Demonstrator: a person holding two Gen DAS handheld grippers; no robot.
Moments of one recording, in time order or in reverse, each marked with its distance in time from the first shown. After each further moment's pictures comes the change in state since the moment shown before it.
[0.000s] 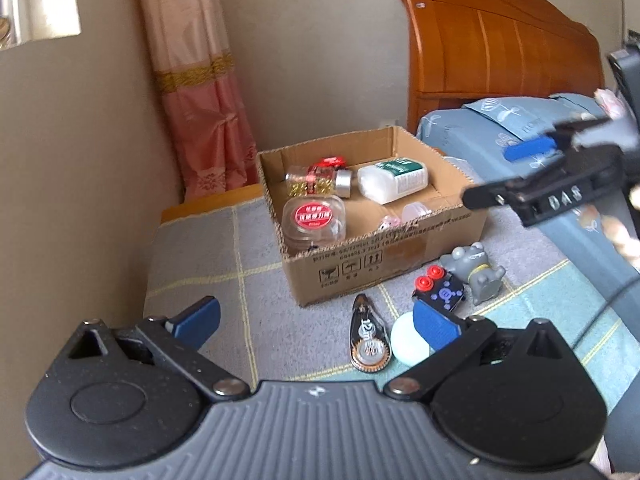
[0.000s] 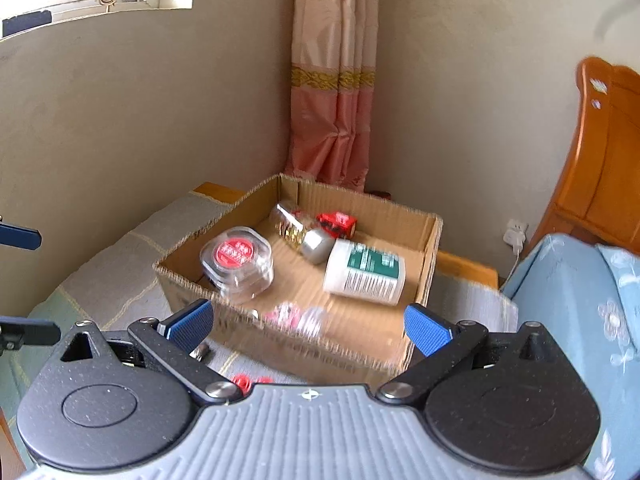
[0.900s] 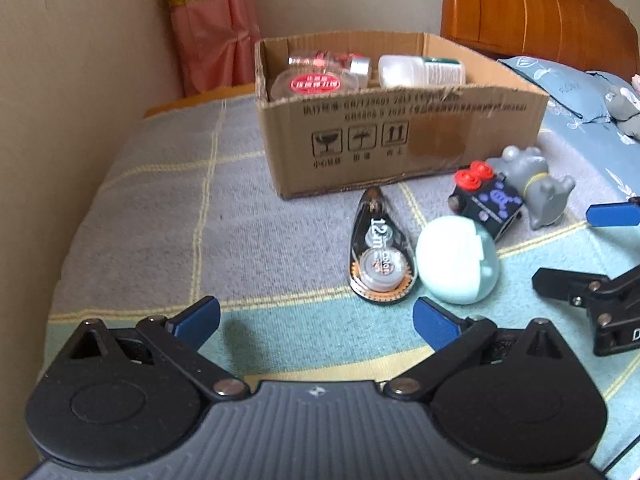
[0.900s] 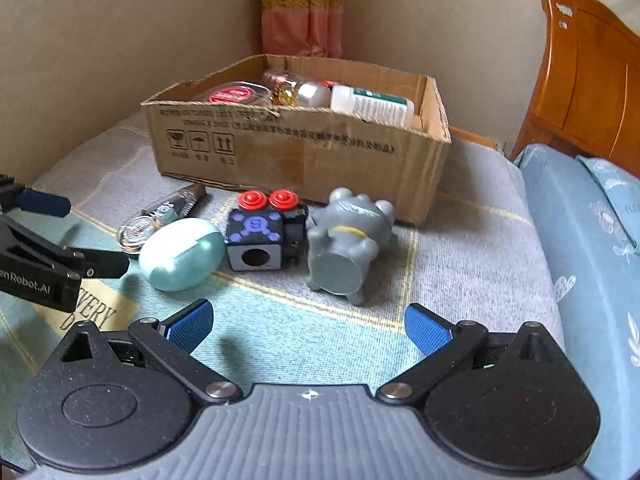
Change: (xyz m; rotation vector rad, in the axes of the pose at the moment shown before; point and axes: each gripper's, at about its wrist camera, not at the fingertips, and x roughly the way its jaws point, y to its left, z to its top) left arm 0.095 -0.018 -0.071 -0.086 0.133 0.036; right arm 0.035 0.033 -0.121 0.073 0.128 -0.107
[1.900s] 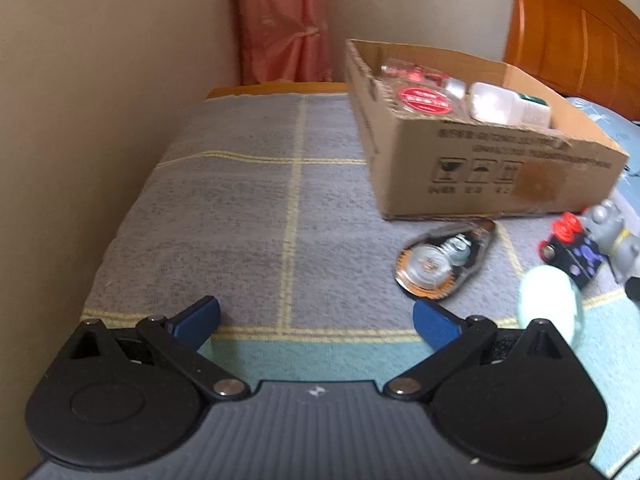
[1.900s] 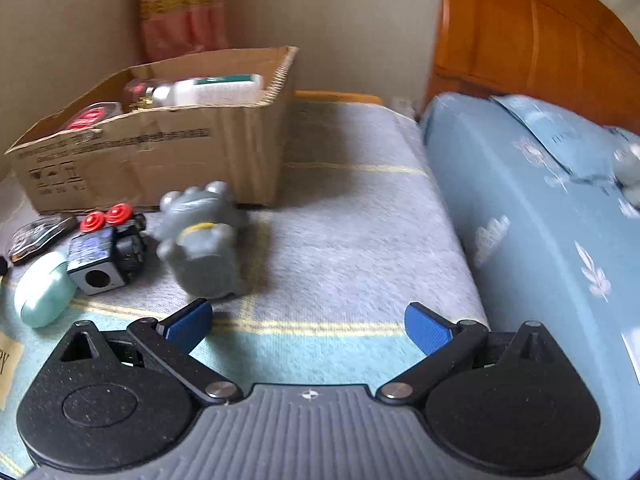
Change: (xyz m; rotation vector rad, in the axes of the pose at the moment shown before) left arm 0.014 0.052 0.010 -0.151 -0.010 0.059; right arm 0.003 -0.065 -0.009 0.227 0.035 -0.184
